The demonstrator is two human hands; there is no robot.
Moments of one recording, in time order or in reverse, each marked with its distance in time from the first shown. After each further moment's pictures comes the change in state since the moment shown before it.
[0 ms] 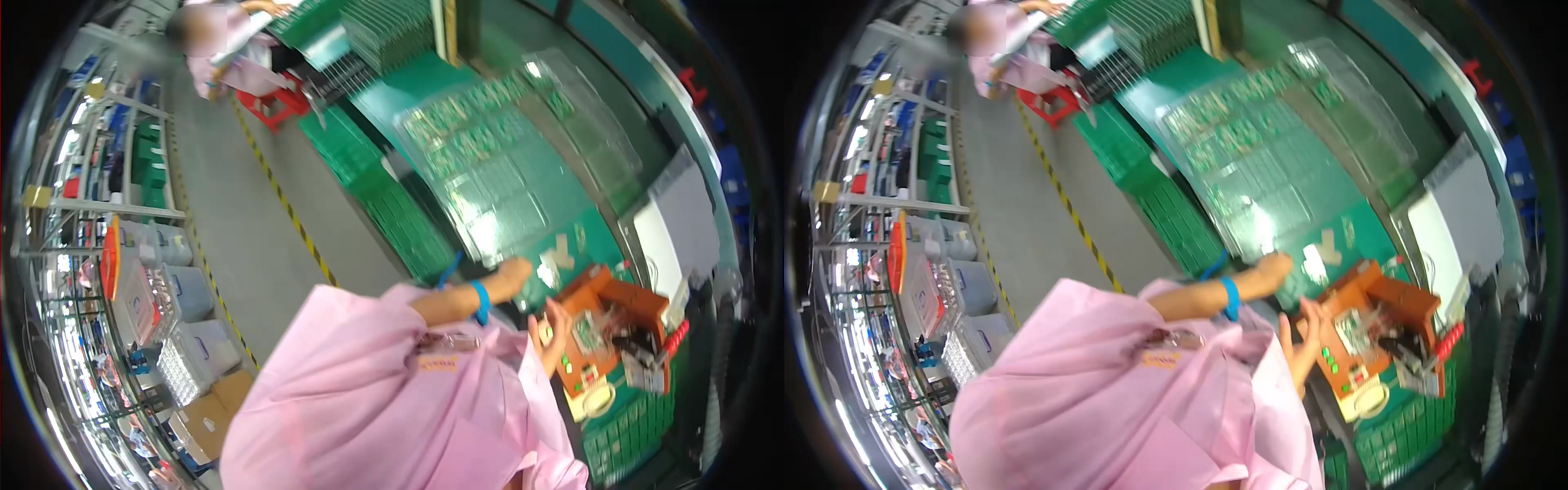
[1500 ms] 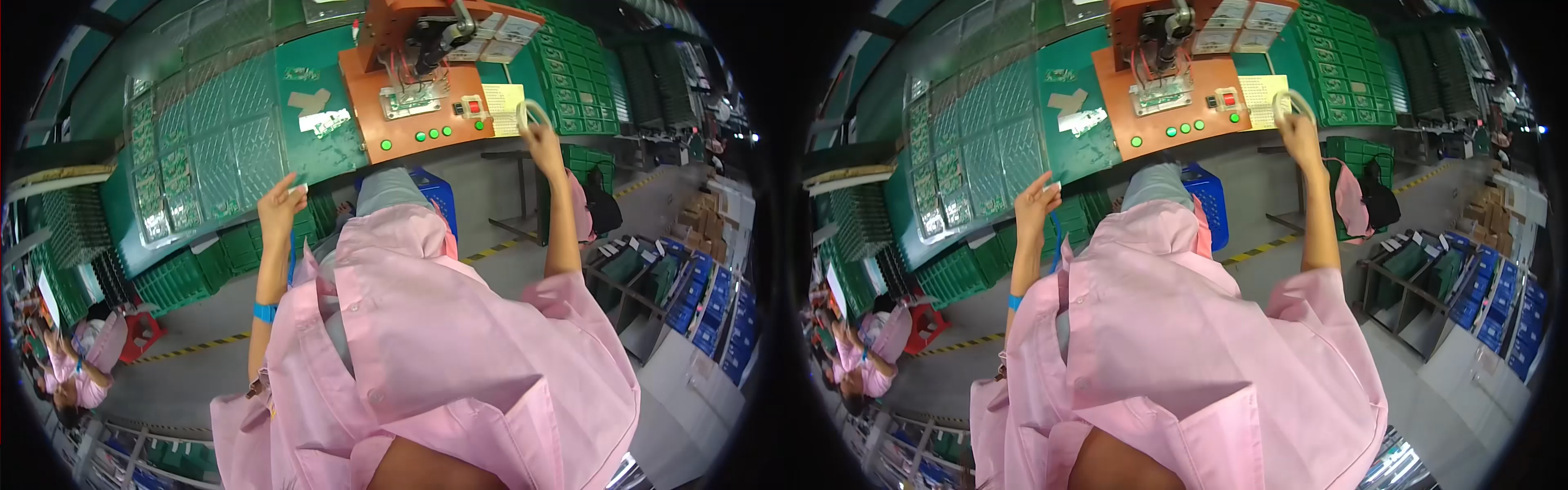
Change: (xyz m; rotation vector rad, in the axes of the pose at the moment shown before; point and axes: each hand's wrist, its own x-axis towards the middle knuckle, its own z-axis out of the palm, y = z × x) left_hand -0.041 0.007 -0.118 -0.834 -0.360 -0.505; right_hand -0.166 0.147 -0.166 -0.520 0.493 0.707
